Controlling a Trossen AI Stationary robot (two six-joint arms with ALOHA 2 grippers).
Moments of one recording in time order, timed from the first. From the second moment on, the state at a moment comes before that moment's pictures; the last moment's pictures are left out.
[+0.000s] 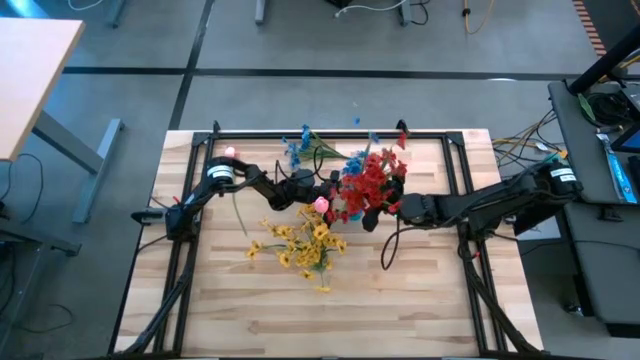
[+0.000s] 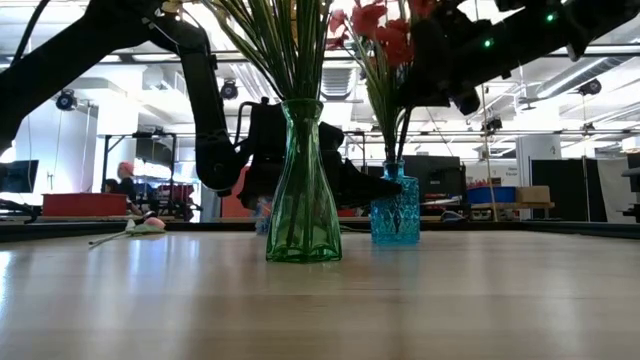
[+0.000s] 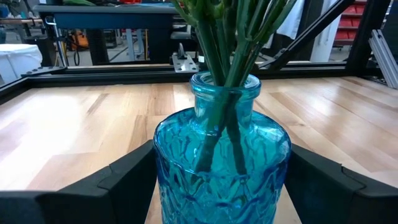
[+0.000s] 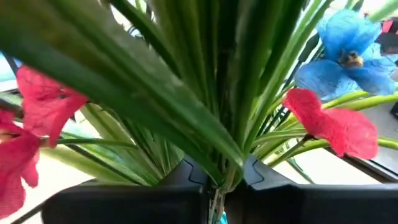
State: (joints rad) left arm 0.28 2.30 1.00 1.20 0.44 0.04; right arm 0.09 1.30 0.57 0.42 0.66 0.21
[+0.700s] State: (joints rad) left arm 0.28 2.30 1.00 1.20 0.45 0.04; right arm 0.14 1.15 0.57 0.33 0.65 0.20
